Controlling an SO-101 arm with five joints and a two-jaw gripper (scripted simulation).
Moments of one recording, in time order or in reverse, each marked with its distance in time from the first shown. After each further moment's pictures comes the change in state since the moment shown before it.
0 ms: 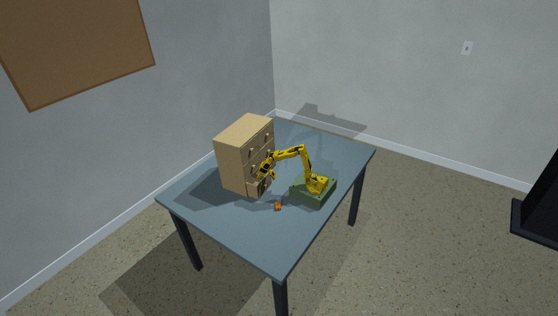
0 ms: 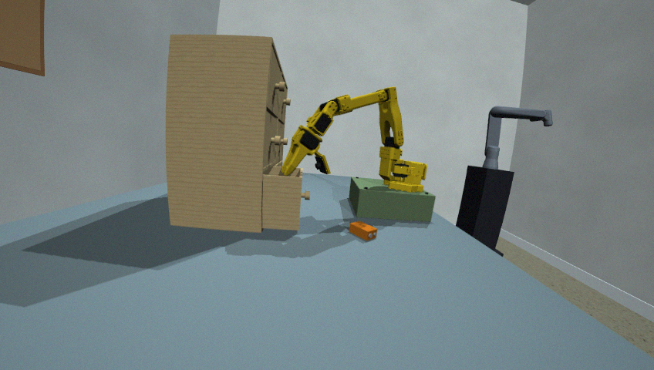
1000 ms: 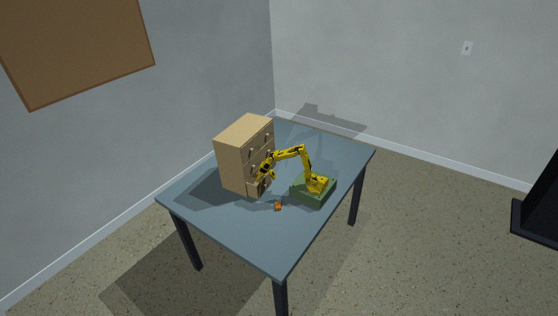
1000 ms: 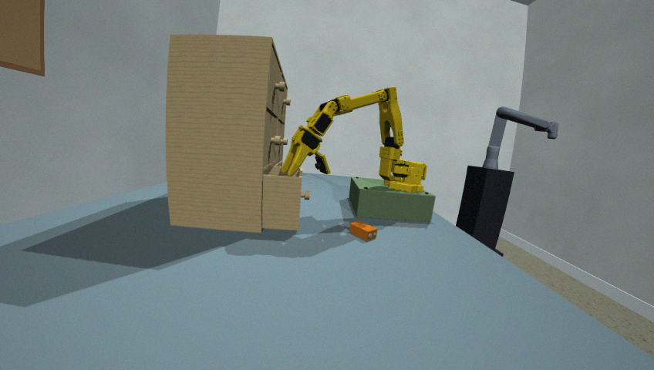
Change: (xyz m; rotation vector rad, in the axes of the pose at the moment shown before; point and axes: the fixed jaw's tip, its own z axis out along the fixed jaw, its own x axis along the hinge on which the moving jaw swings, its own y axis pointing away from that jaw) arm 0.000 0.000 0.000 0.000 0.000 0.000
